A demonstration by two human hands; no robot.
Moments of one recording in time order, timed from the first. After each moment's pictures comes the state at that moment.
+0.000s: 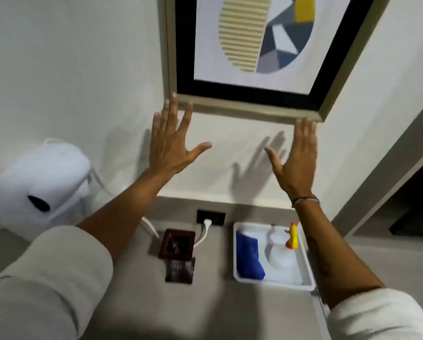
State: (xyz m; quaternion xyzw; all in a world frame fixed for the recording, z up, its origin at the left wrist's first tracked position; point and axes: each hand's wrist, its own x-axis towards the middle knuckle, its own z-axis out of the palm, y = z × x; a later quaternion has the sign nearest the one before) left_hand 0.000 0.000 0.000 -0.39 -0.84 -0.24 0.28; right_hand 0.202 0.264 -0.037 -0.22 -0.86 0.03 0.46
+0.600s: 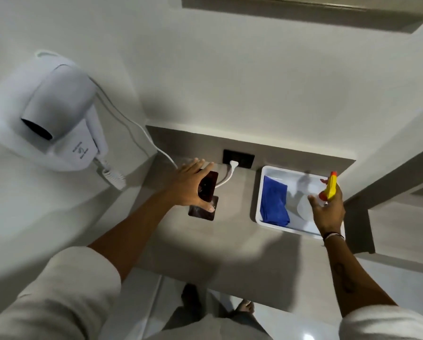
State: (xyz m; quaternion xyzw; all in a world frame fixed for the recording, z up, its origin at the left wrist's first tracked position) left_hand 0.074 -0.085 -0.214 -0.43 -0.88 -0.03 -0.19; right_hand 0.318 0.257 -0.303 -0.43 -0.77 0.42 0.22
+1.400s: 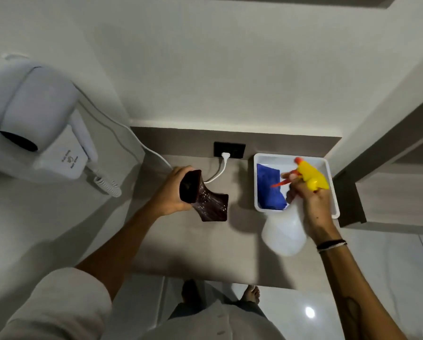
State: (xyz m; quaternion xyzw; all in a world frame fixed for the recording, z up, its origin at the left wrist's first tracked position) left_hand 0.073 -0.137 -0.242 -0.38 -0.84 -0.32 -0.21; right_hand 0.321 0.143 -0.202 -0.27 -0.62 0.67 0.29
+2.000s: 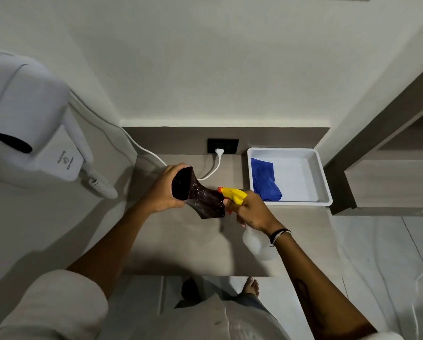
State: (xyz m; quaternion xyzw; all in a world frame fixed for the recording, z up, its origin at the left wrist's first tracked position) left_hand 0.053 -0.152 -0.252 -0.40 -0.83 -0.32 -0.23; right_hand 0.280 0.055 -0.242 -0.20 -0.81 0.55 0.01
